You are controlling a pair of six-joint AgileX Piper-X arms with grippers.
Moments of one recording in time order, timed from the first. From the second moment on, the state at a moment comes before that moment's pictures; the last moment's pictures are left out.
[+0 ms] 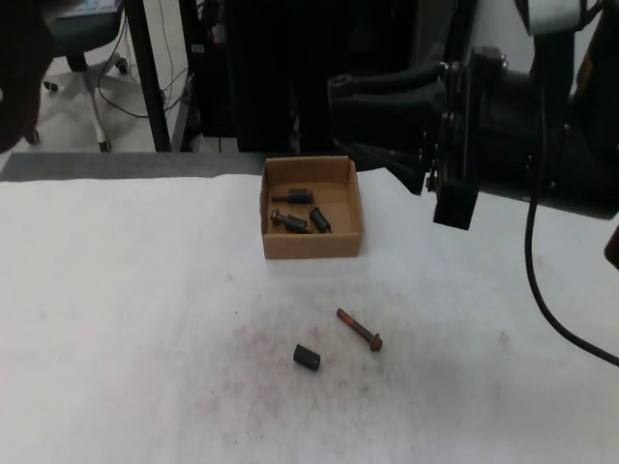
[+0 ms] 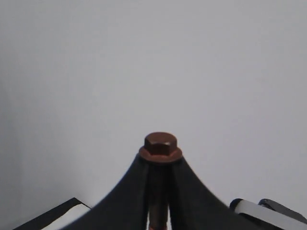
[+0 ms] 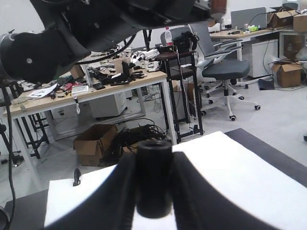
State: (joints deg) left arm -20.1 72.1 -59.6 -26.6 44.4 -34.6; right arm 29.5 68.1 -43.7 -22.2 -43.3 12.4
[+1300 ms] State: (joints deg) left arm -20.1 72.1 -47.1 -44.9 51.1 -43.4; right arm 32.0 71.9 -43.9 -28.2 -40.4 16.4
